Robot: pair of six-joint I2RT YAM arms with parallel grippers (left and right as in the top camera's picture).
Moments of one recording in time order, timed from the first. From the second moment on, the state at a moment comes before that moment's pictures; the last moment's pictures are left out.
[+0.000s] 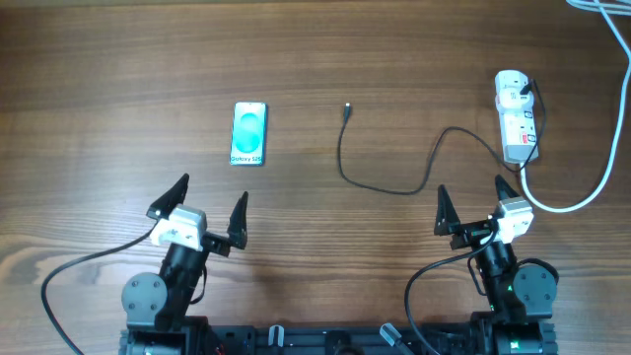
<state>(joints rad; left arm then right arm) -0.05 0.07 0.13 -0.02 0.26 -0.03 0.01 0.01 0.01 0.01 -0.18 0.06</state>
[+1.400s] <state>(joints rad) -0.24 1.91 1.55 -0.91 0.14 -0.32 0.01 0.02 0.01 0.01 -0.18 0.06</state>
